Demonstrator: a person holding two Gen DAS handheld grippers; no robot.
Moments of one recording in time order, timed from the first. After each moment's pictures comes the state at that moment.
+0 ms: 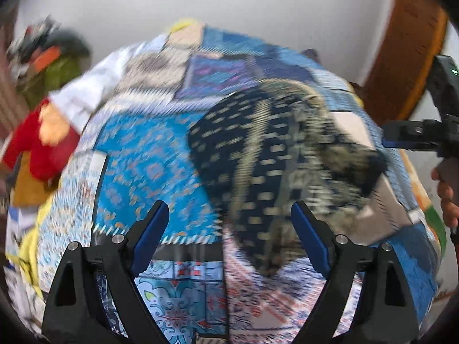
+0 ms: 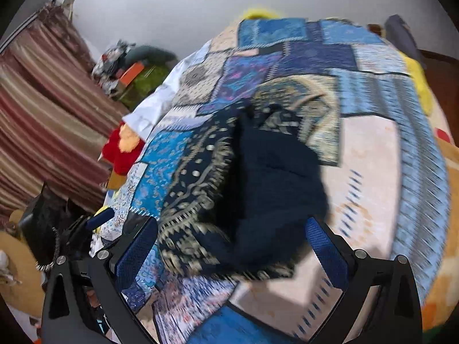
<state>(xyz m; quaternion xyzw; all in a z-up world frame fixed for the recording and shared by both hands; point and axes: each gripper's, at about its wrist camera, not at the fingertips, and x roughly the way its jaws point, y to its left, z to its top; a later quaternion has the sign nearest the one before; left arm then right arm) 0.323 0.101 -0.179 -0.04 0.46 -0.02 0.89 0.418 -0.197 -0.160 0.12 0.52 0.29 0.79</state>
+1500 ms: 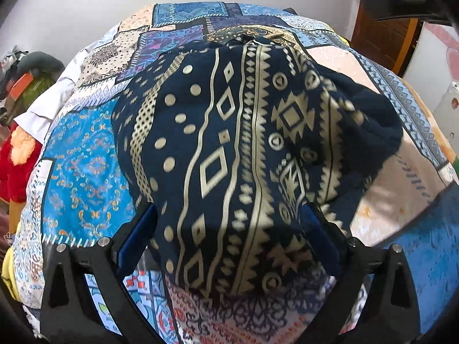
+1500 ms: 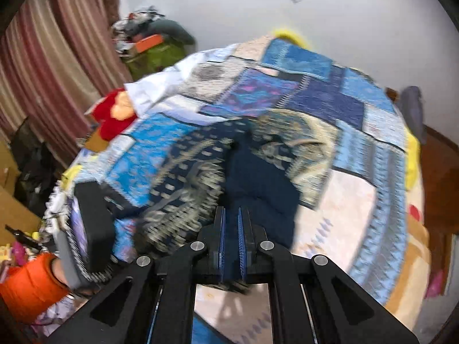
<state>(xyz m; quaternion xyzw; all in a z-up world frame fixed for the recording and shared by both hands) 0.339 -0.001 -0.250 0.07 0.49 -0.06 0.87 0.415 -0.179 -0.124 -0.05 0.47 0.32 0.82</state>
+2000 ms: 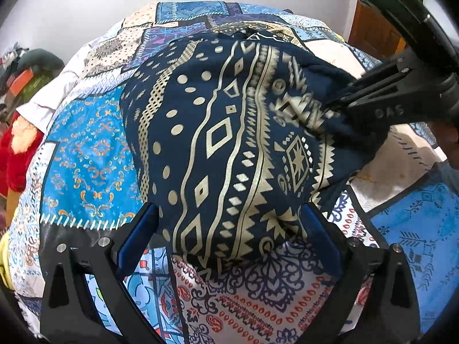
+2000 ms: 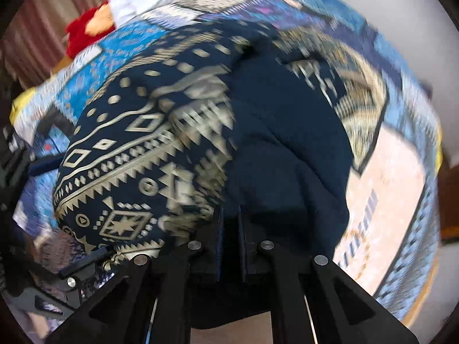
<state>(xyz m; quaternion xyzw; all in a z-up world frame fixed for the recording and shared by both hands) 0.316 0.015 -0.256 0.06 0.49 -0.07 0.87 0.428 -0.136 -0.248 -0.16 0.57 0.28 0.76</state>
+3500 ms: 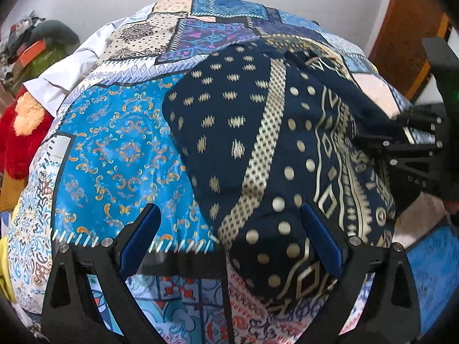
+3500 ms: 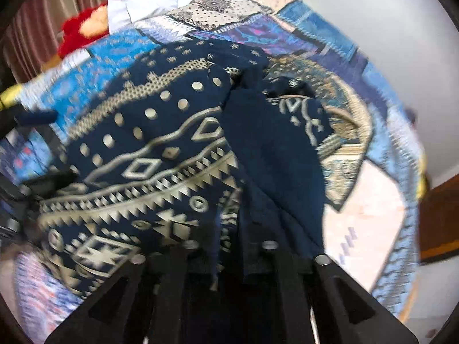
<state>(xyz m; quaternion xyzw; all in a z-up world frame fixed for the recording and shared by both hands) 0.356 0.077 -0.248 0.01 0.50 -0.04 0.87 0.424 -0.109 -0.251 -0.25 0.48 0.24 0.80</state>
